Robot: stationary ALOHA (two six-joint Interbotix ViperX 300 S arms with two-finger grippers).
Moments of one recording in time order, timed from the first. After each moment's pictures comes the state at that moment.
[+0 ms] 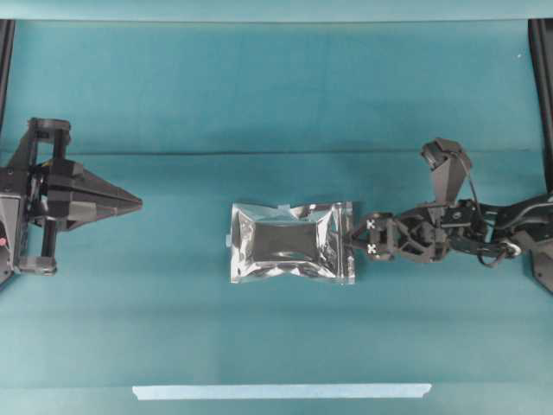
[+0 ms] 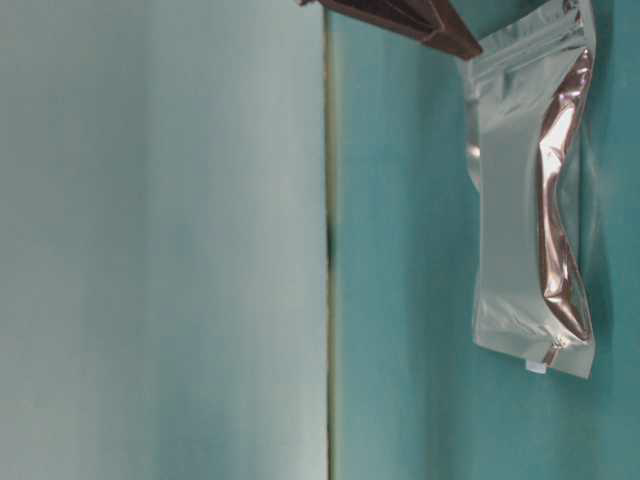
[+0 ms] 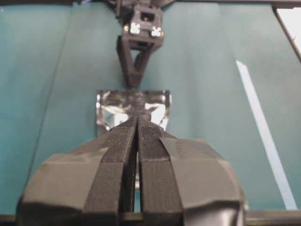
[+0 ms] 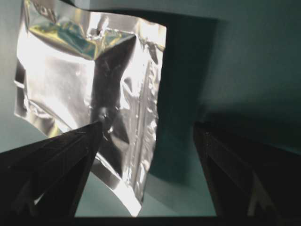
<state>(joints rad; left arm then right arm) -0.01 -0.80 1.08 0.01 -0.10 0.00 0.08 -0.01 1.07 0.56 -0.39 0.96</state>
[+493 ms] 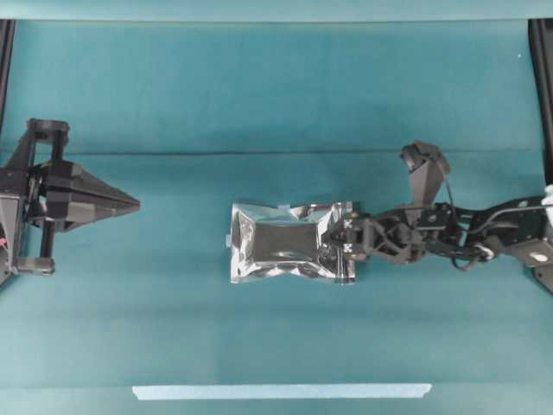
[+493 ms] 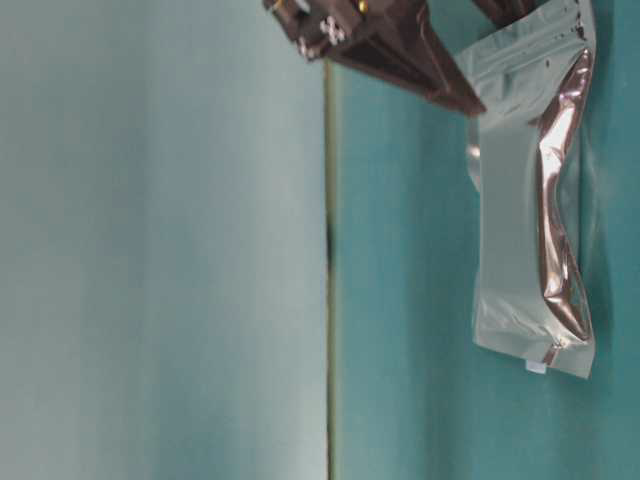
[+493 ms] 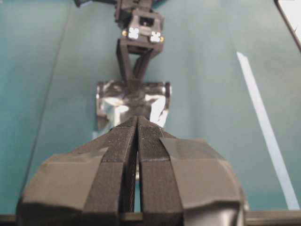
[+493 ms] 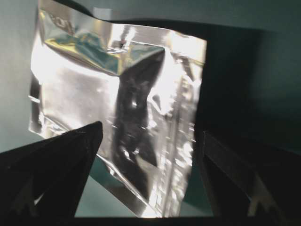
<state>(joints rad) -0.01 -0.82 1.08 0.01 -0.05 0.00 0.08 0.09 0.98 0.56 -0.41 0.98</state>
